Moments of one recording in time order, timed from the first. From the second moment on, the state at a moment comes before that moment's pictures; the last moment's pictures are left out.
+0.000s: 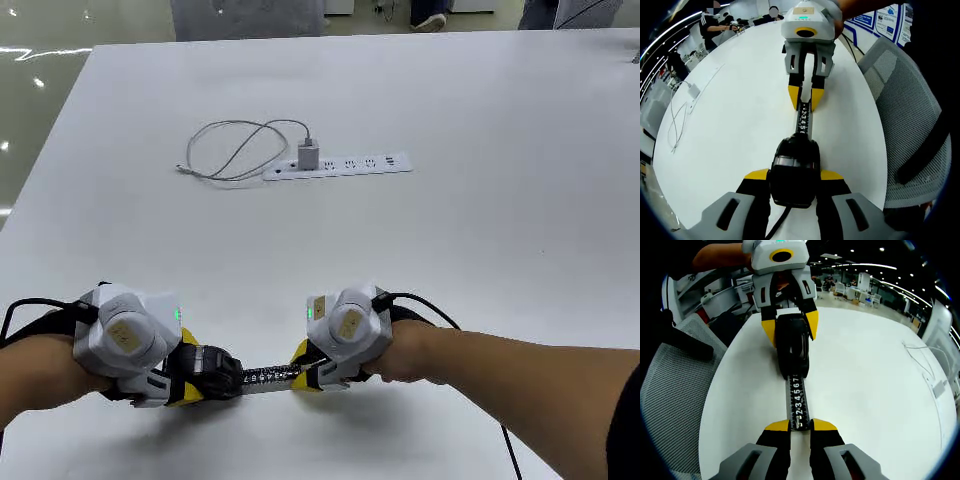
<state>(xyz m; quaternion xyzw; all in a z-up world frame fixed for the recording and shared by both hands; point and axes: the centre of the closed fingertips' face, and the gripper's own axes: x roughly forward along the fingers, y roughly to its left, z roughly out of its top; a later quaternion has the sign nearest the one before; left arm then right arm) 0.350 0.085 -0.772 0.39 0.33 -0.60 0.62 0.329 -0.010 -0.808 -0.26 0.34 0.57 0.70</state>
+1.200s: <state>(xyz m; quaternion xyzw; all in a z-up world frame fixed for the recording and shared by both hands) 0.350 0.084 -0.772 0.39 0.33 -0.60 0.62 0.326 -0.029 -0.806 -0.26 0.35 0.56 0.70</state>
